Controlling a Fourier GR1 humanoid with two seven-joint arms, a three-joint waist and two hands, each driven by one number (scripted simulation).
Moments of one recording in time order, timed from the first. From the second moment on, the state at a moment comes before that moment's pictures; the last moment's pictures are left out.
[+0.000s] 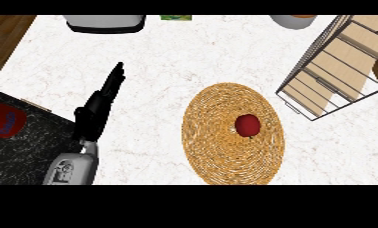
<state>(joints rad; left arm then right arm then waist) -0.16 0.06 -0.01 -1.45 -0.17 -0.04 0.01 -0.24 -1.06 -0.46 -1.63 -0.28 0.25 -0.16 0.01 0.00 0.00</state>
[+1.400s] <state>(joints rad) -0.17 0.06 -0.01 -1.48 -0.16 -0.05 0.04 -0.74 -0.79 -0.22 -1.06 -0.01 0.14 -0.35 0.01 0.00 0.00</state>
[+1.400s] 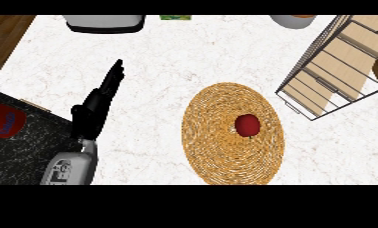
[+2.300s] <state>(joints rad) -0.17 0.05 -0.01 -1.48 -0.18 -0.04 0.04 -0.89 -0.82 -0.31 -0.73 0.00 0.22 -0.35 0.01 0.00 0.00</state>
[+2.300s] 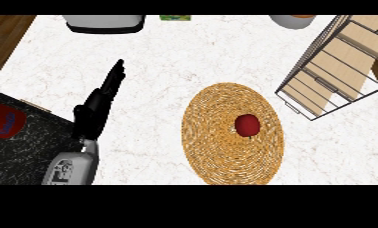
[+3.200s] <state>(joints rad) -0.17 0.05 -0.02 -1.47 -0.18 -0.05 0.03 -1.10 -1.09 -0.53 -0.42 -0.20 0.38 -0.05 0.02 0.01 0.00</state>
